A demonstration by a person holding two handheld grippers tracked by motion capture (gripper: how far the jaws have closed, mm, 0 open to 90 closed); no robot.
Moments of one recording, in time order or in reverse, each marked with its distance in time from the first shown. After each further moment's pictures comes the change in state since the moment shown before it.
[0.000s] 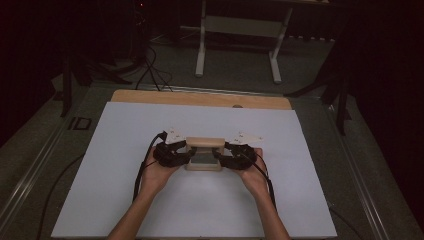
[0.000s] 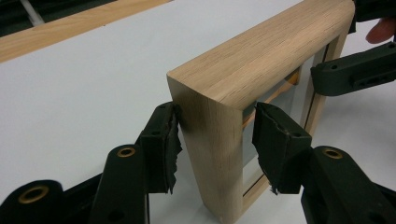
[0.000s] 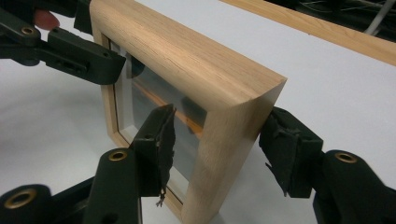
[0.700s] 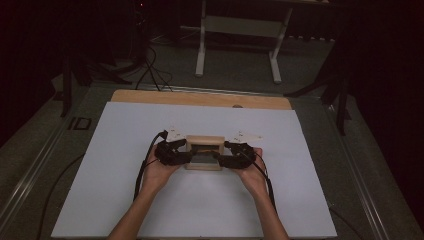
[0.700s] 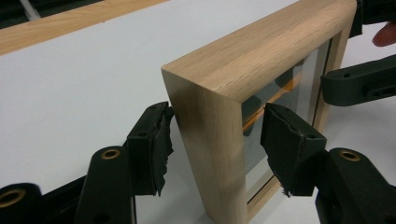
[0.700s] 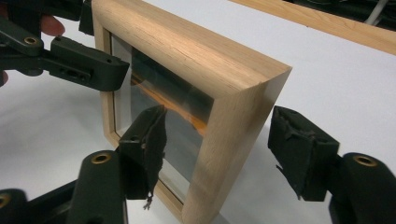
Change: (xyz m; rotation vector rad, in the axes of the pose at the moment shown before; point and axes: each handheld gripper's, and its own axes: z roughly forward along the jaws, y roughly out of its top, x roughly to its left) left arm 0.004 -0.001 0.008 0.001 0.002 -0.022; right arm -0.002 -0.001 0.004 0.013 -0.008 0.033
